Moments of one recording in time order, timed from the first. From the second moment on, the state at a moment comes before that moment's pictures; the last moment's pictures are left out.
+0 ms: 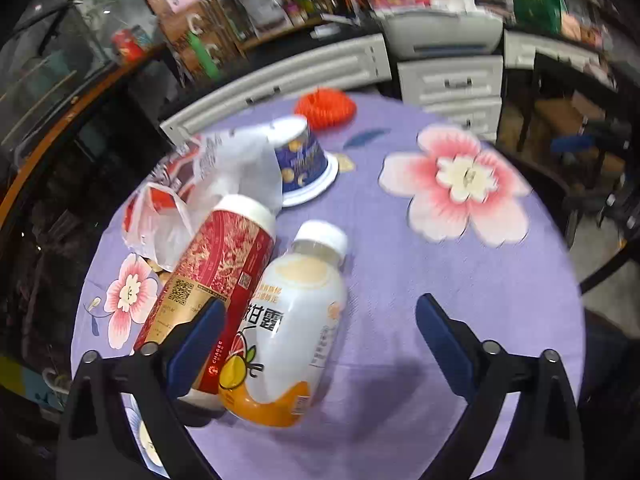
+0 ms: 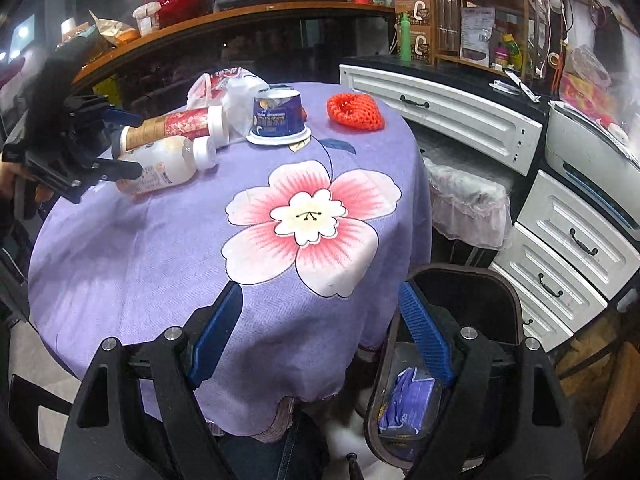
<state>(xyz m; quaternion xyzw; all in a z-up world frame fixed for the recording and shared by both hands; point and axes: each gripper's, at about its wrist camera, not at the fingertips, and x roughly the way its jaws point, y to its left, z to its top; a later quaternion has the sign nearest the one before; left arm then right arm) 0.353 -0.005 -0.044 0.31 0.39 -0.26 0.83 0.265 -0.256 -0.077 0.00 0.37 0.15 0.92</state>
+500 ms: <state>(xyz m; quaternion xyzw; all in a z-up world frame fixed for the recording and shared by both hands) 0.391 -0.015 -0.081 0.36 0.46 -0.26 0.77 0.274 -0.251 -0.082 0.00 0.38 0.16 0.91</state>
